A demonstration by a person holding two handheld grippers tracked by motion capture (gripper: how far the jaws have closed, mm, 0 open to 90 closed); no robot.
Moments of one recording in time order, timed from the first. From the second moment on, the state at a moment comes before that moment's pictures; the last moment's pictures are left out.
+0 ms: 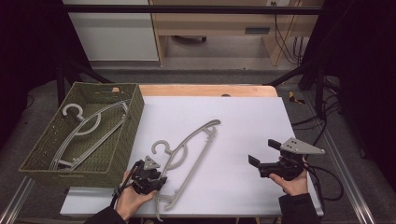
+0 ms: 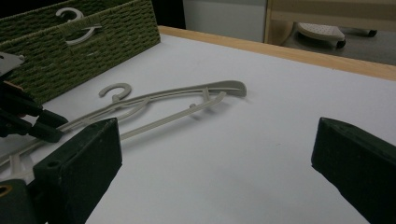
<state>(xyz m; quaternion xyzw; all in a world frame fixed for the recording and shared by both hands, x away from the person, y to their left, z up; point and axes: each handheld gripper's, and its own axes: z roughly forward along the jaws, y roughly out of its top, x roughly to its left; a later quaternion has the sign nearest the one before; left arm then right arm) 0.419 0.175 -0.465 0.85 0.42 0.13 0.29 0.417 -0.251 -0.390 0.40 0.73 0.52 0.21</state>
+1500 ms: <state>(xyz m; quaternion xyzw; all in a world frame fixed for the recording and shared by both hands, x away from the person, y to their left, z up) 0.427 0.185 -0.462 0.86 0.42 0.10 0.29 0.417 -0.252 -0.390 0.40 0.73 0.52 0.21</state>
